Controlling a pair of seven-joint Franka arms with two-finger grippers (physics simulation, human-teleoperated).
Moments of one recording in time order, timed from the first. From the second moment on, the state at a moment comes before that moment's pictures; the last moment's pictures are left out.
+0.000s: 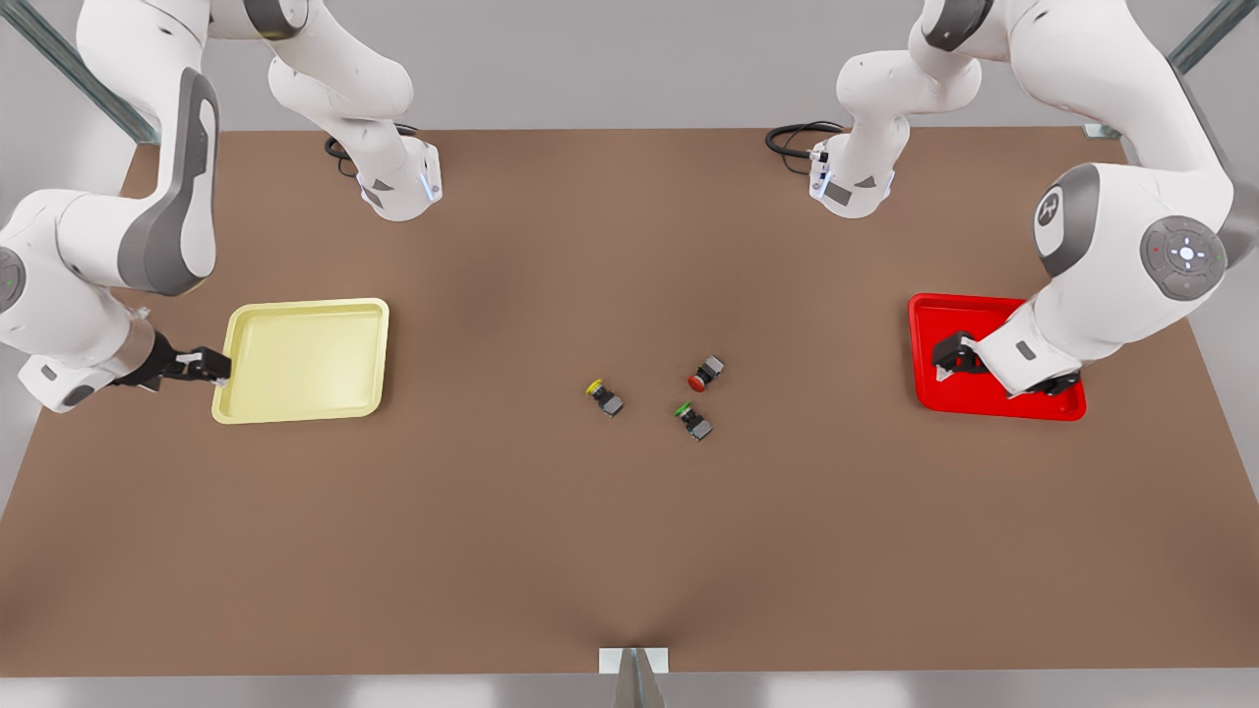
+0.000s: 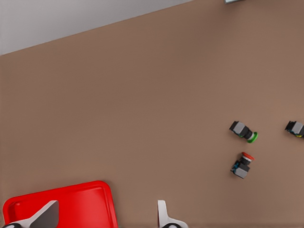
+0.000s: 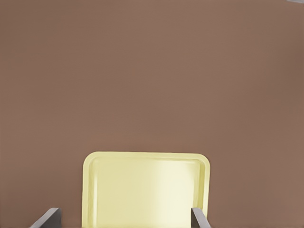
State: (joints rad) left arm 0.03 0.29 -0.17 -1.27 0.04 1.53 0.15; right arm -0.11 0.18 0.00 -1.56 -0.09 1.69 -0.19
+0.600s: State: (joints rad) left arm -0.22 0.28 -0.37 -2.16 -0.06 2.47 -0.07; right arm 0.38 0.53 0.23 -1.52 -0.08 2.03 -0.22
